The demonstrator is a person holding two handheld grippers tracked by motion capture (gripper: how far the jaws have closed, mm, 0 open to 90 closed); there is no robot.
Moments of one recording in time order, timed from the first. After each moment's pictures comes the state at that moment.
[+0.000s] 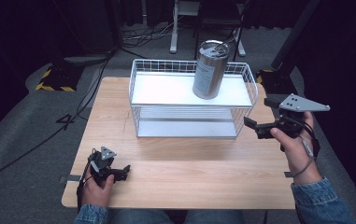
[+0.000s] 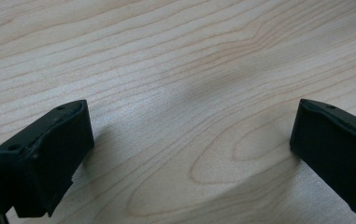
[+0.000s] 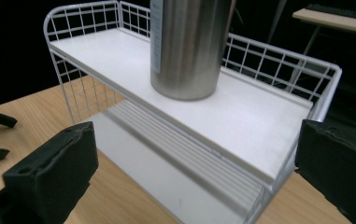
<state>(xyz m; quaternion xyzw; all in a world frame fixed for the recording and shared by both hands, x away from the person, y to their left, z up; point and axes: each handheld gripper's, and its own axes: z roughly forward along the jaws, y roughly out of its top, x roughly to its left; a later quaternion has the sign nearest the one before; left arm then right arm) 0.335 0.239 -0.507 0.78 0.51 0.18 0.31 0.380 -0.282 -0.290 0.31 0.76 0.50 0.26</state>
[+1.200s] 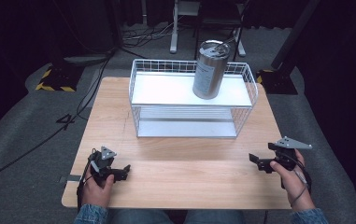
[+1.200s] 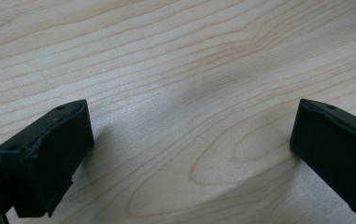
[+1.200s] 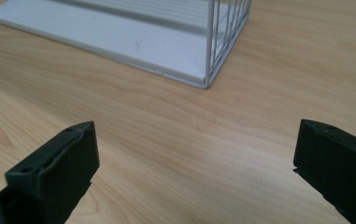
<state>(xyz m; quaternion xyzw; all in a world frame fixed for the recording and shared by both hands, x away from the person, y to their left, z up) 0.336 0.238 -0.507 0.78 0.51 0.18 0.31 0.361 -0.339 -0.445 0.46 0.77 0.41 0.20</state>
